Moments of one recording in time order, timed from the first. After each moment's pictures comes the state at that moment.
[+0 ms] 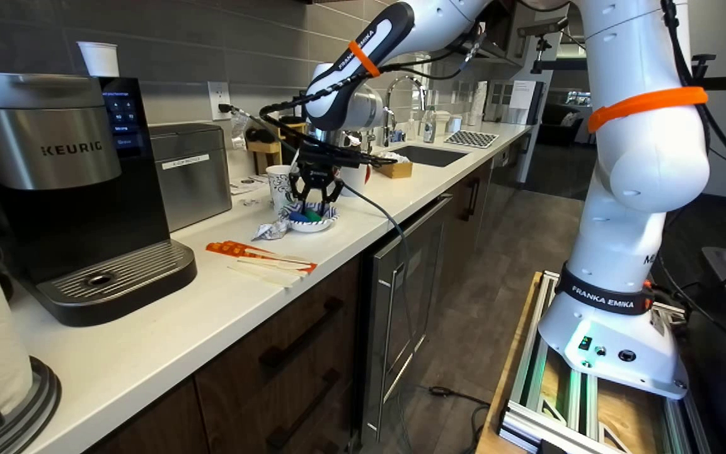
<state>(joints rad) 0.03 0.34 0.01 -2.04 0.15 2.49 0.66</state>
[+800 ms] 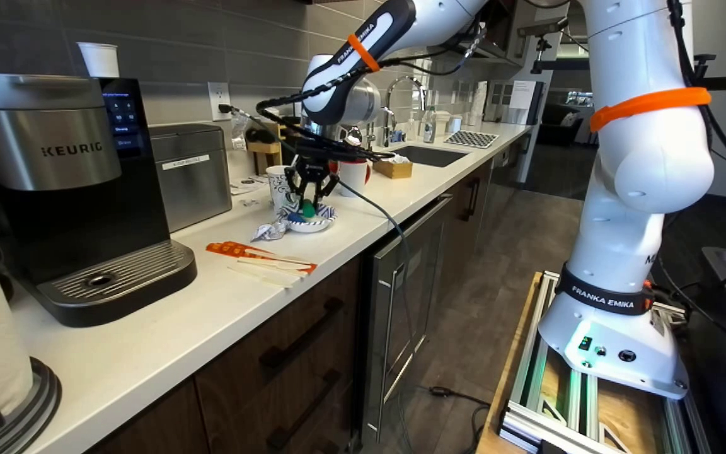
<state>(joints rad) 0.08 0.32 -0.02 -2.03 0.12 2.49 0.66</state>
